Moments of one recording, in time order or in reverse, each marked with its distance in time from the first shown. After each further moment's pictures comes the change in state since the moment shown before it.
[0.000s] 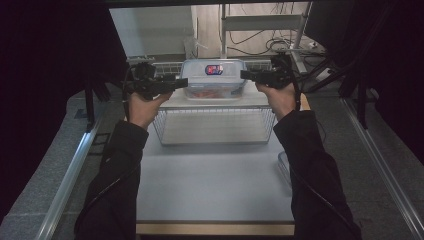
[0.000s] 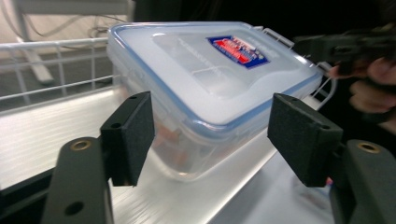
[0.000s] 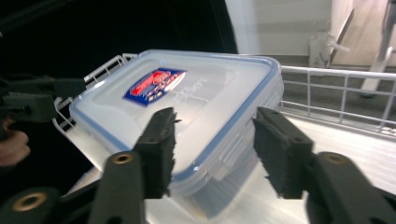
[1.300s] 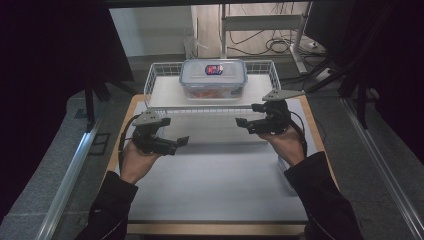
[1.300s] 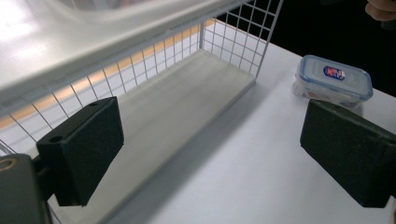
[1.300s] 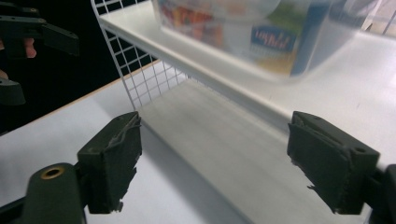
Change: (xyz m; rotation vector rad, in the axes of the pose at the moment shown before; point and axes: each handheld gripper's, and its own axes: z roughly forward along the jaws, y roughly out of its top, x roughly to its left) left arm -0.063 -0.114 -0.035 0.110 0.015 0.230; right arm 0.046 -0.094 -0.032 0.093 0.025 -0.265
